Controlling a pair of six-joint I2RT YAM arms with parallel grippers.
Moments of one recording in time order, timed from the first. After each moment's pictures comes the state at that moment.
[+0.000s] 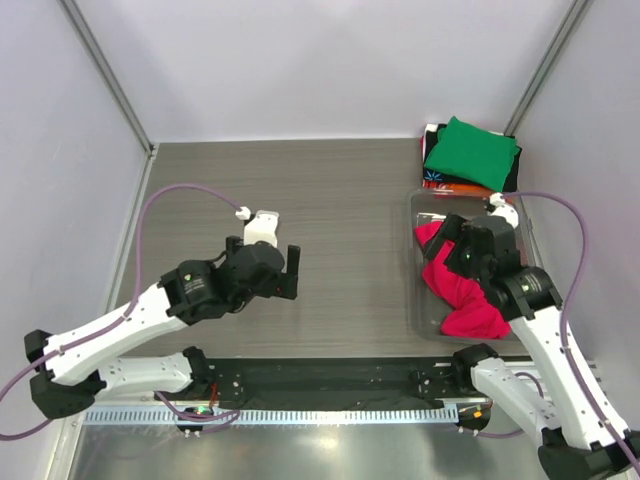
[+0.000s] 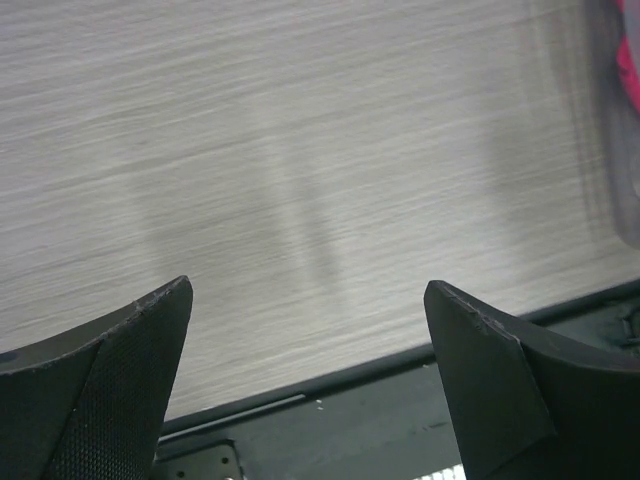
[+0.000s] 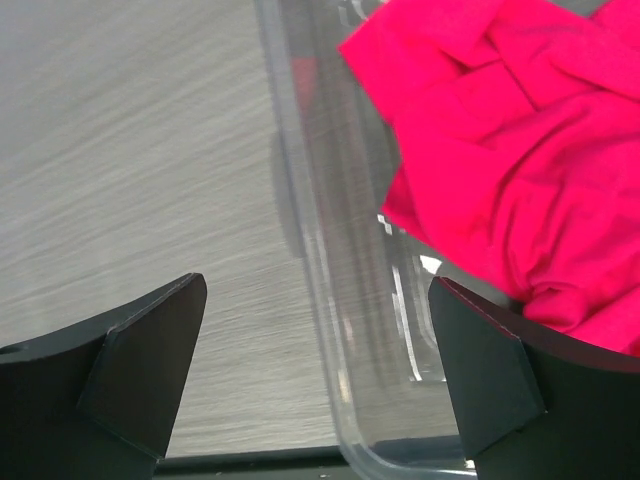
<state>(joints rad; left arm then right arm) -1.09 1.04 1.15 -0.93 -0.54 -0.67 0.29 0.75 0.94 -0.86 0.21 0.65</state>
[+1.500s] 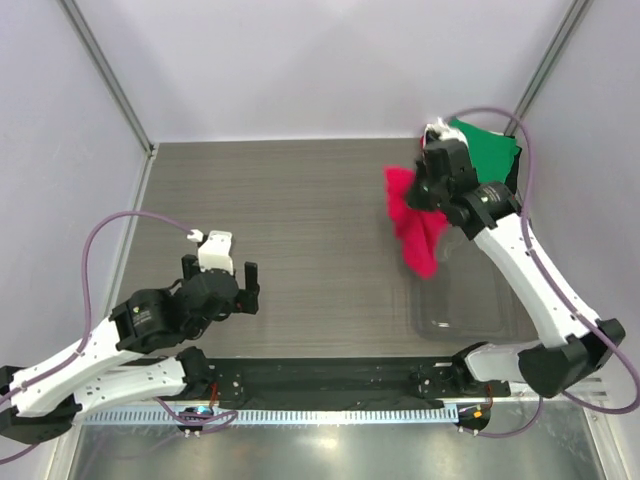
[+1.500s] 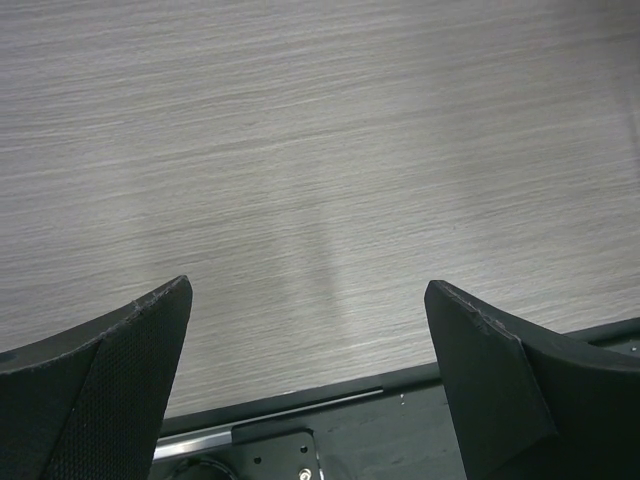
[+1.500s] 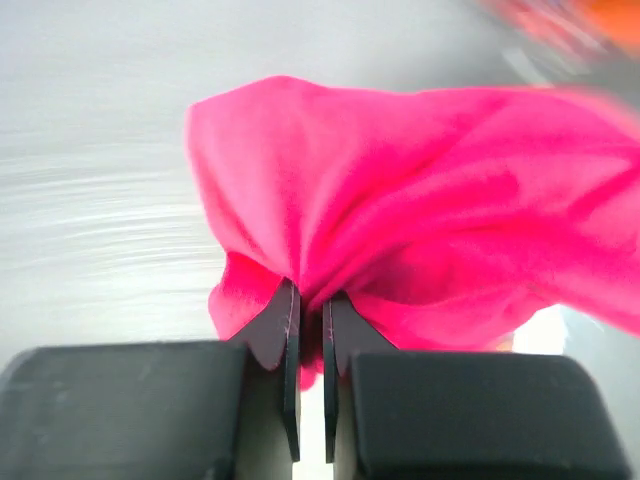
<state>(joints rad) -1.09 0.70 0.96 -1.05 -0.67 -0.66 0.36 1.29 1.38 -0.86 0.26 0.50</state>
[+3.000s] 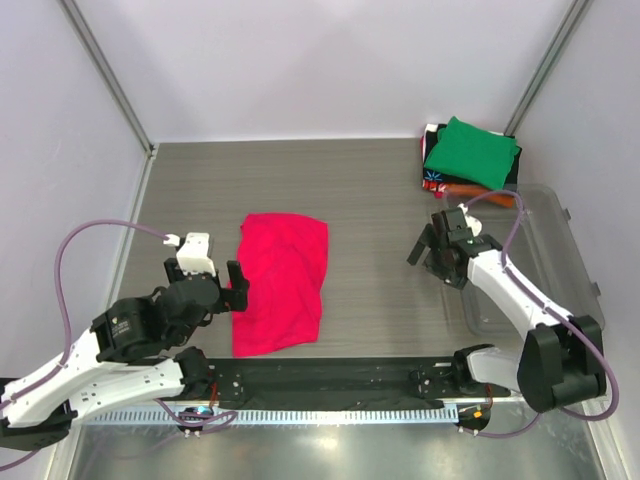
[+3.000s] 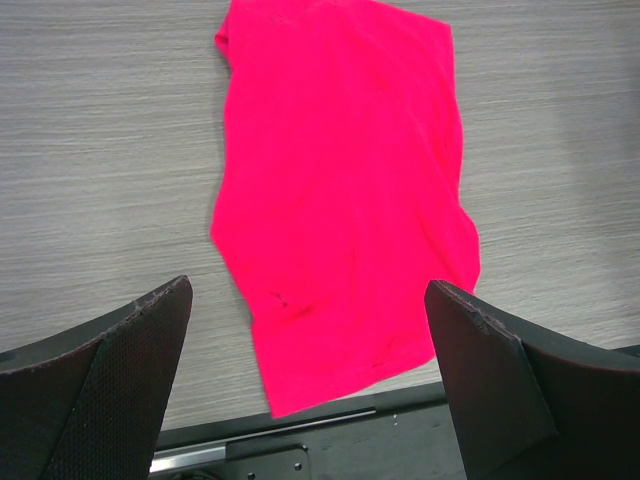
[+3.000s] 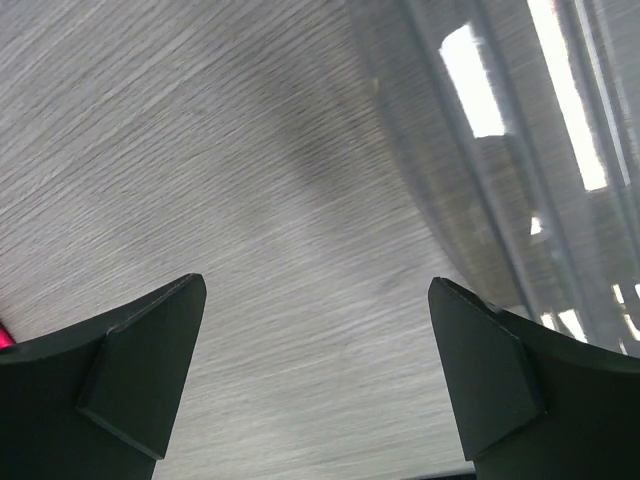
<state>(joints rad) -1.09 0.60 0.95 -1.05 -0.74 -0.69 0.23 1.24 0.78 -0.65 0.19 0.73</state>
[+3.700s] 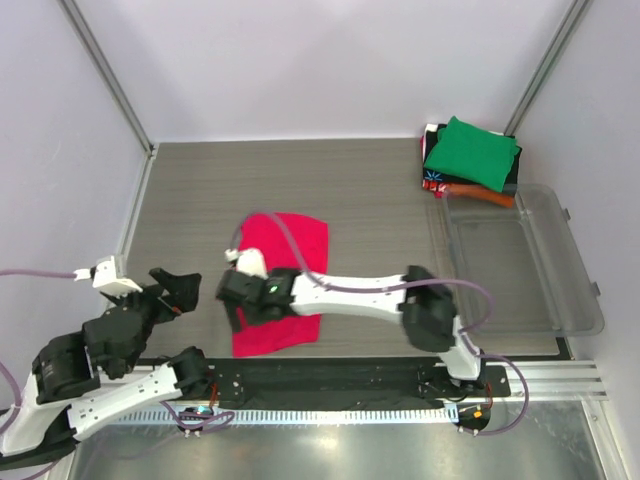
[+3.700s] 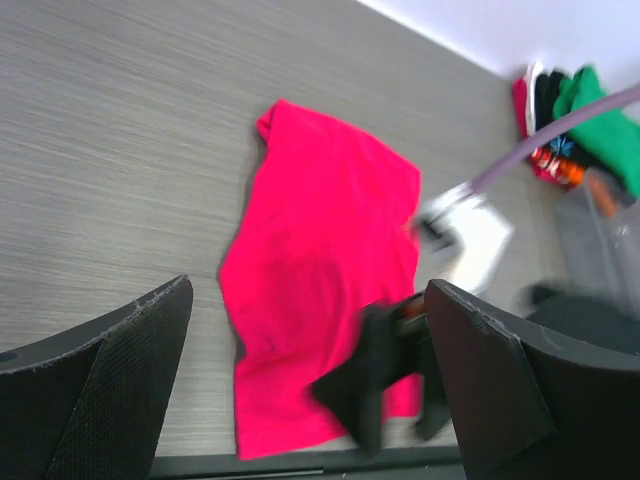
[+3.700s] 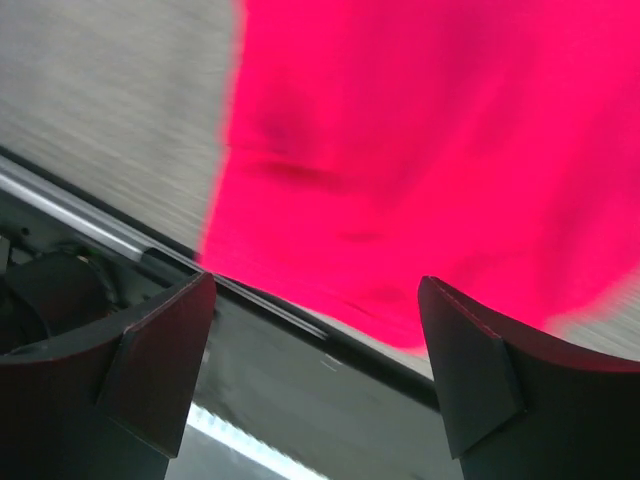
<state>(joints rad) -1.09 0.26 0.95 -1.13 -0.91 -0.83 1.29 1.97 1.69 -0.76 0.30 0.85</state>
